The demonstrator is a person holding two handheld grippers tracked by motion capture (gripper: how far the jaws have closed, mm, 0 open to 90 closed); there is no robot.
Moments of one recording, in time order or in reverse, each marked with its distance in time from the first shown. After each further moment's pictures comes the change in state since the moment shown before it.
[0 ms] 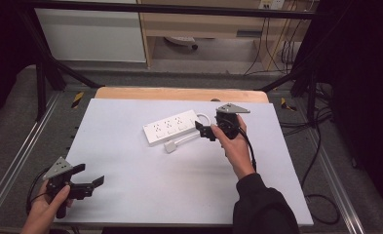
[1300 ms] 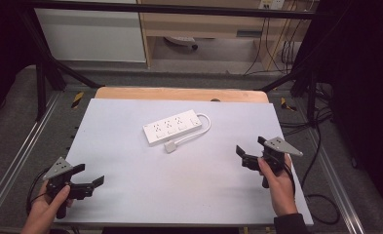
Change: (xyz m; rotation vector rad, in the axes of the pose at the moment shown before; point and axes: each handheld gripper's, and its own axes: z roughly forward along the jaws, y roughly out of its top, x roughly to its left) left arm -0.001 0.000 0.000 -0.003 0.009 -0.005; right arm -0.048 -0.087 -0.113 -0.120 -0.131 0.037
